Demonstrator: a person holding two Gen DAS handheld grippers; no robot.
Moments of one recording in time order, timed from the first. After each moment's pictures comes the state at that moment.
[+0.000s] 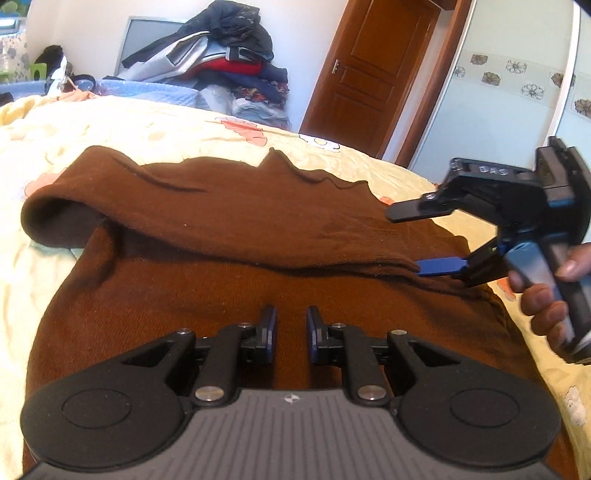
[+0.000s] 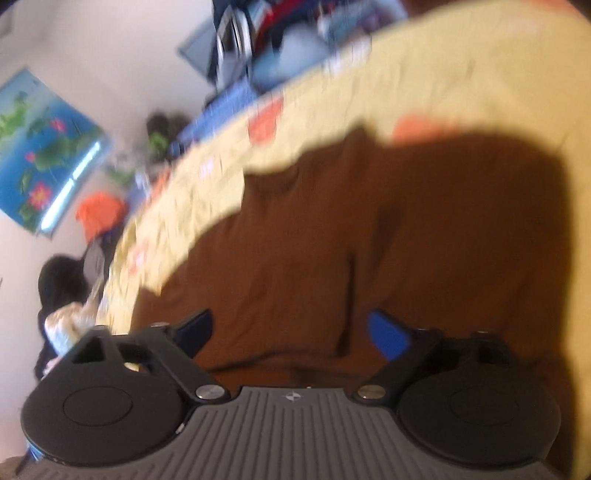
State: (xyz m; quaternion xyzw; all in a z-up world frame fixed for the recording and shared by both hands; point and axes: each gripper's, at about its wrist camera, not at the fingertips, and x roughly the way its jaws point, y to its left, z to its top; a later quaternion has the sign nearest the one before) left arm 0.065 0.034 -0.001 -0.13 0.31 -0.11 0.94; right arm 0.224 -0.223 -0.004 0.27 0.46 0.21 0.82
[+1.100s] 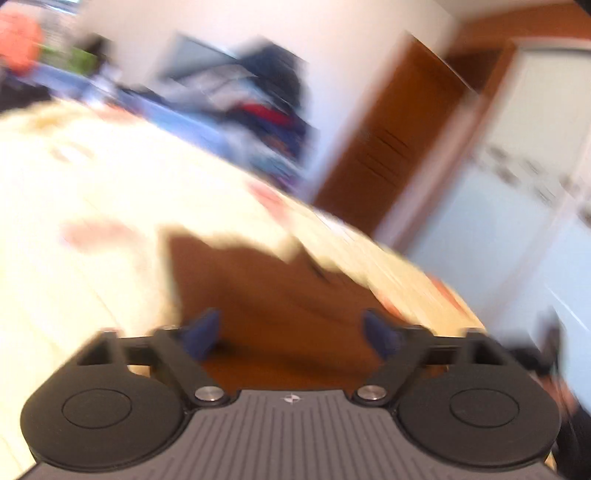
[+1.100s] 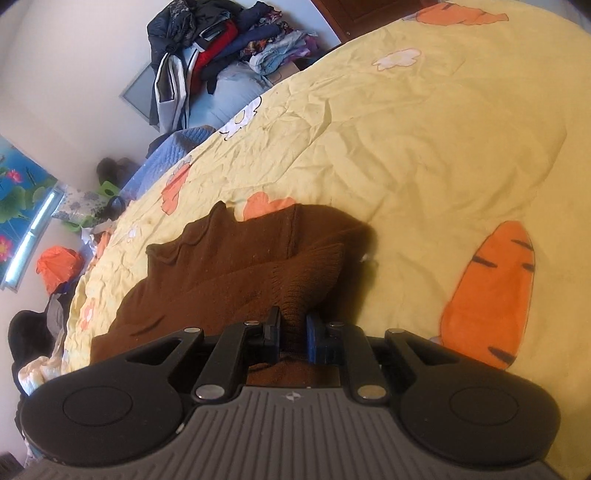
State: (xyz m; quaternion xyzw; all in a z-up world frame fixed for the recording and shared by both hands) left arm 0.079 0.099 0.053 -0.24 0.23 -0.04 0.94; right arm 0.218 -0.341 -0.009 0.29 0.43 0.11 0.85
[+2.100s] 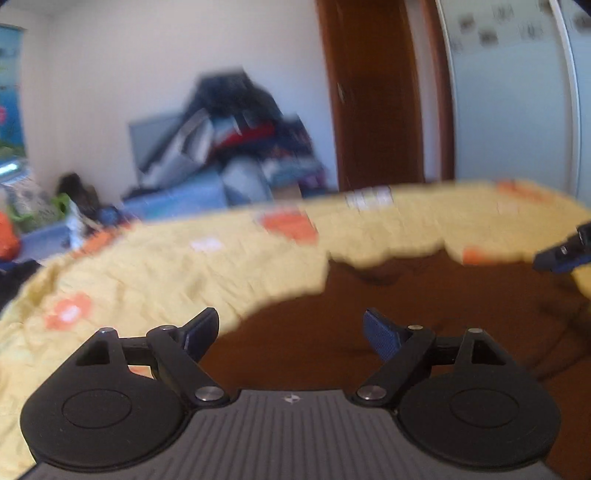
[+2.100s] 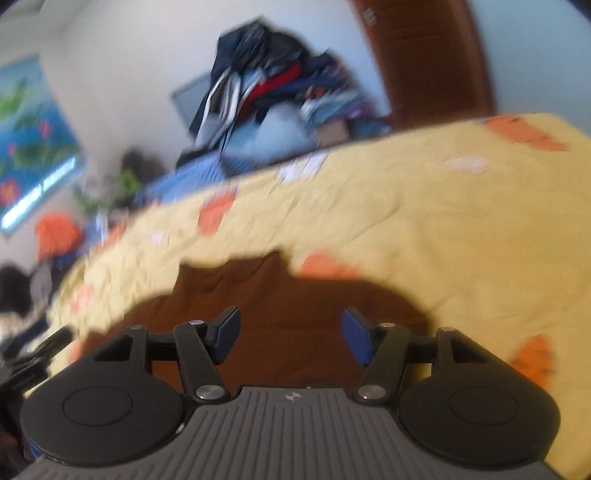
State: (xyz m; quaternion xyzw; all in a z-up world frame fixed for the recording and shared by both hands) left arm 0.185 0.010 0.039 0.09 0.26 -0.03 0.96; right arm 0.231 -0.288 0.031 0.15 0.35 0.14 0.91
